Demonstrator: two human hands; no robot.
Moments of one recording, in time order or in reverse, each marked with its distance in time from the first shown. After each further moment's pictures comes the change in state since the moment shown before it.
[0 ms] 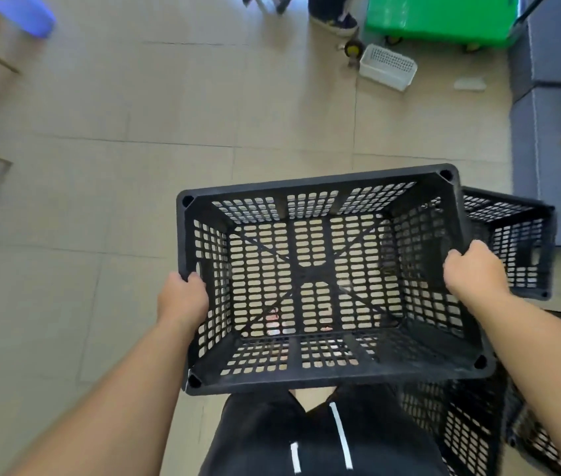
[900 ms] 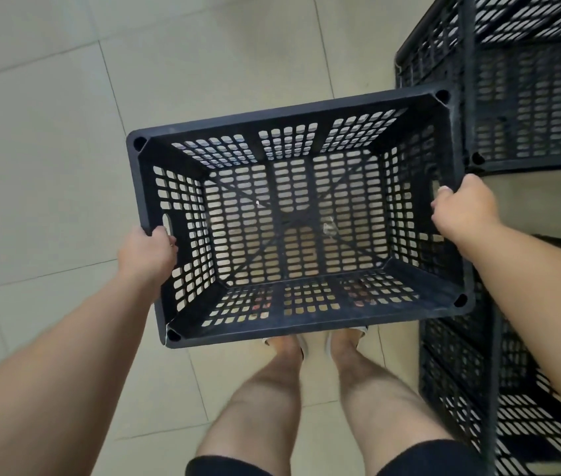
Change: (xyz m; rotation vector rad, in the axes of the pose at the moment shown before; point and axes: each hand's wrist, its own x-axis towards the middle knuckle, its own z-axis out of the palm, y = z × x) left_hand 0.290 -0.050 0.325 0.148 -0.091 0.093; right_hand 0.234 0.097 0.367 0.238 -0.071 0.243
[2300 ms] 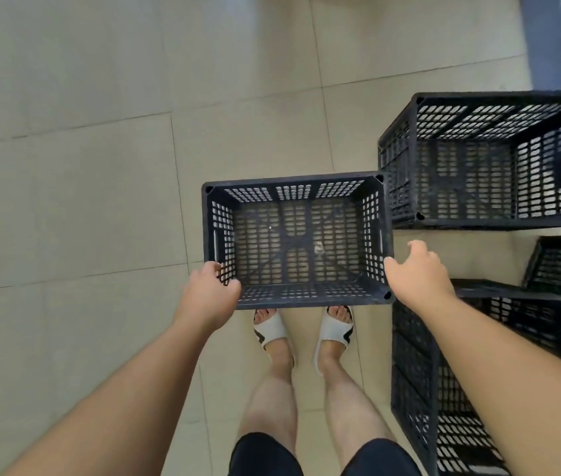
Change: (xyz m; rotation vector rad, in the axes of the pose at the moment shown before) left_hand -0.188 0.034 -0.095 0.394 -0.241 0.229; right_hand -0.180 -0.038 -0.122 -0.238 -0.110 -0.126
